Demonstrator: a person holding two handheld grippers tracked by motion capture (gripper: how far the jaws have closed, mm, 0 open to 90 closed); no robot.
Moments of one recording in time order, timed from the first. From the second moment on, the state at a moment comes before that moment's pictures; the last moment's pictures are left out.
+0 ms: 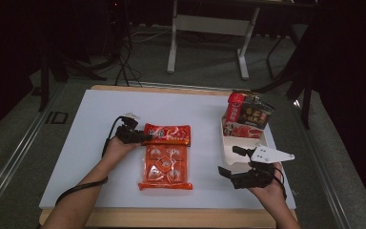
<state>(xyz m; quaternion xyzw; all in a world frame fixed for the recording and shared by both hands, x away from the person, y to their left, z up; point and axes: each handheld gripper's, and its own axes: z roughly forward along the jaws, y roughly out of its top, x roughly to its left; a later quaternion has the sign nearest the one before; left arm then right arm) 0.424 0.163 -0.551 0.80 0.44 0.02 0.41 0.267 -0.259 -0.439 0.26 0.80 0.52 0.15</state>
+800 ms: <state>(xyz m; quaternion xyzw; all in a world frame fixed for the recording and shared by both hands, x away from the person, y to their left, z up) 0.402 0.154 -0.517 0.80 0.42 0.07 0.42 0.268 -0.256 -0.439 0.27 0.80 0.52 0.14</state>
